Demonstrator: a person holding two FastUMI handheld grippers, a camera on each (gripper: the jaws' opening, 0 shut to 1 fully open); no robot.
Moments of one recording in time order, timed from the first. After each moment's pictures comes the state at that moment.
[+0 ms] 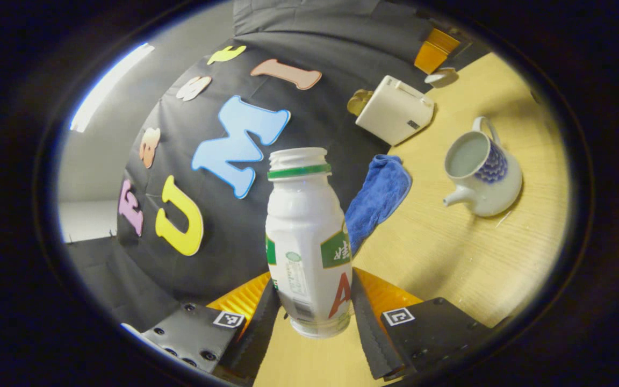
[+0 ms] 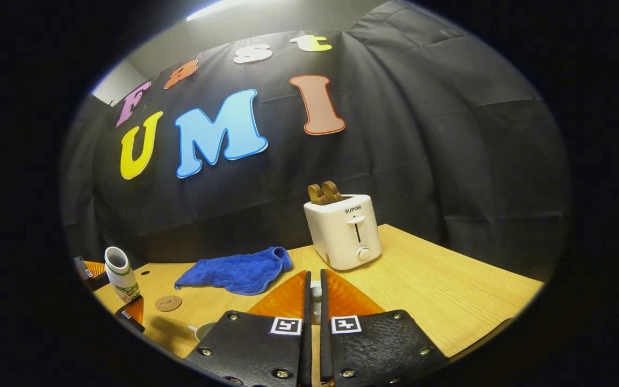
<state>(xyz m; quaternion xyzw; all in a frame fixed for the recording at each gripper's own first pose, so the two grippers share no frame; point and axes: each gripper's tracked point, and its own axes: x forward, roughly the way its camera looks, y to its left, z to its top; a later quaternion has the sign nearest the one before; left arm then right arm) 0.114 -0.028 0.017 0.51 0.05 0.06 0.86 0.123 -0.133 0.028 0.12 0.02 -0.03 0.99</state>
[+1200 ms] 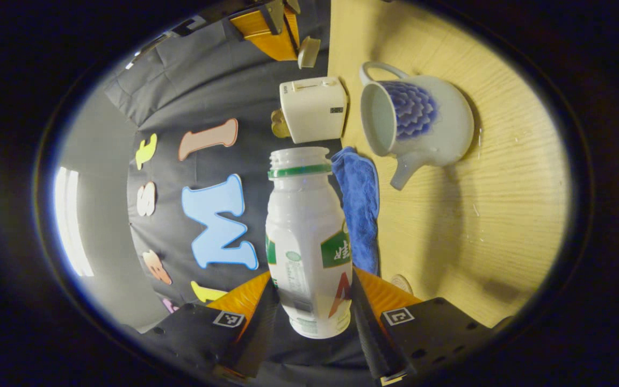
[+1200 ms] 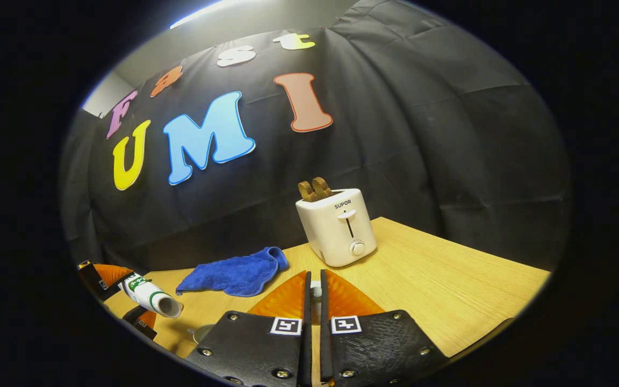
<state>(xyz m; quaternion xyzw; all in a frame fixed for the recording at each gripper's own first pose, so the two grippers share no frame) 0.129 -0.068 0.014 0.76 0.01 0.02 0.65 0.126 -0.146 0.021 0.16 0.02 -0.04 0.99</state>
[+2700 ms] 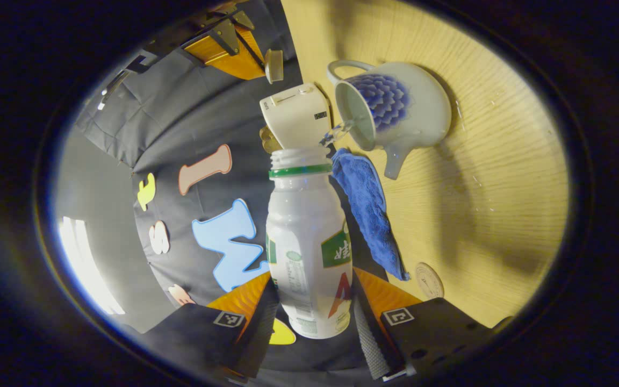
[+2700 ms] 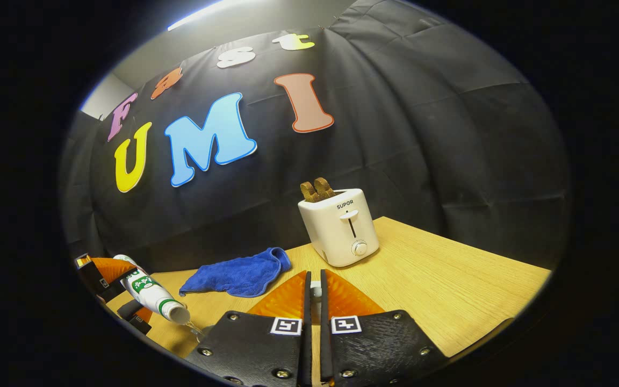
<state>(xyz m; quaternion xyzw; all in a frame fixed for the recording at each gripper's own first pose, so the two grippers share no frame) 0.128 -0.077 0.025 0.82 -0.03 0.01 0.57 0.125 -0.145 0.023 0.16 0.02 -0.03 0.99</state>
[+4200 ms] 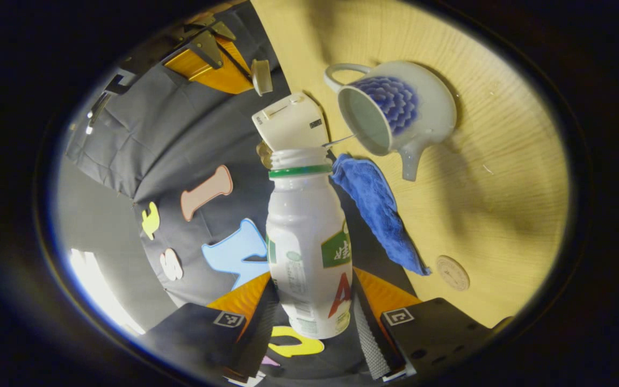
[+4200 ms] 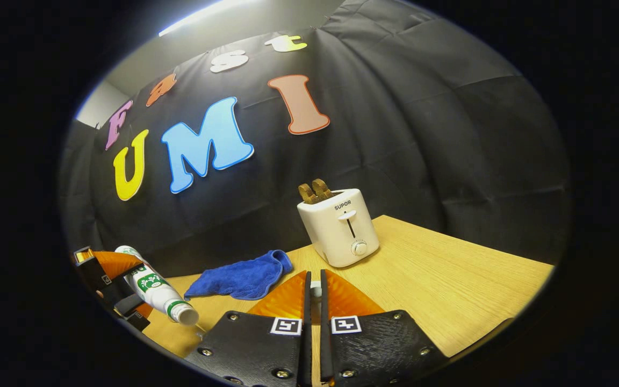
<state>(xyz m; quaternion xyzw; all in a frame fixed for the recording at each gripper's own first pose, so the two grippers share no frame) 0.139 -0.100 0.045 0.86 -0.05 0.00 0.50 0.123 -0.149 0.026 0.18 0.02 -0.03 0.98</state>
